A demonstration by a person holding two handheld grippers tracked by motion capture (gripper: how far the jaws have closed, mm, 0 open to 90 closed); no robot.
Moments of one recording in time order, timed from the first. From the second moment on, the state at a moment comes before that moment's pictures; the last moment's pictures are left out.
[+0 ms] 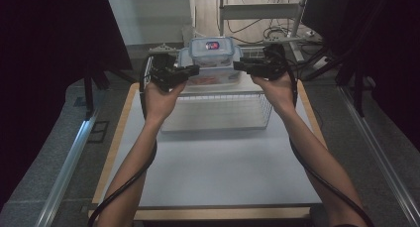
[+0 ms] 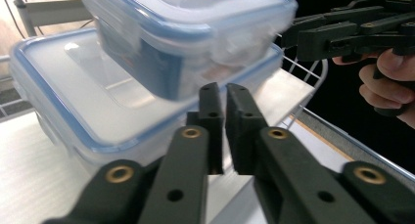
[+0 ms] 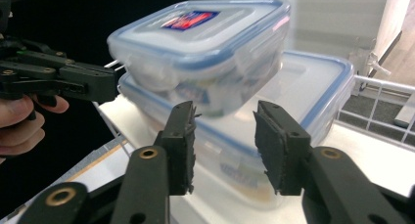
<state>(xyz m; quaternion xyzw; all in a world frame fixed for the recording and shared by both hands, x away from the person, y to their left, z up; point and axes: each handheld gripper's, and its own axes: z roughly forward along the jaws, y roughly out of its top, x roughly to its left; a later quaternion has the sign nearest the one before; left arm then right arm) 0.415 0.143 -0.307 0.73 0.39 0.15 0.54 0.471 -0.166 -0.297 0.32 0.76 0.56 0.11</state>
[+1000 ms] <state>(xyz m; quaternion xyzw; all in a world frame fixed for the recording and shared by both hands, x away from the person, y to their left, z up) 0.328 0.142 -0.395 0.77 0.37 0.17 0.49 0.382 -0.189 -0.373 0.27 0.80 0.51 0.13</state>
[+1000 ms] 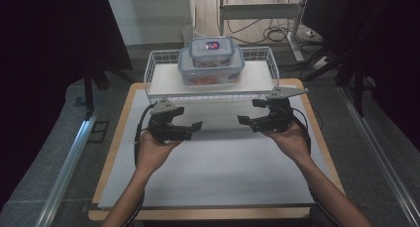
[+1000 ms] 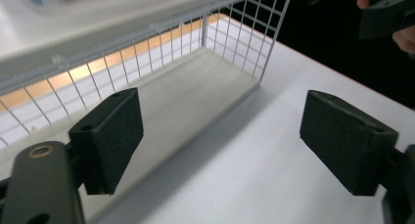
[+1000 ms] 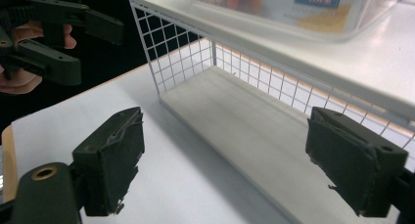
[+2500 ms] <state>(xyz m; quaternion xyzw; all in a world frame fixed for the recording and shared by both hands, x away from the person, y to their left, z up) 0.246 0.175 -0.515 0.80 0.41 0.20 0.38 0.303 -0.261 -0.496 0.33 0.84 0.41 0.14</state>
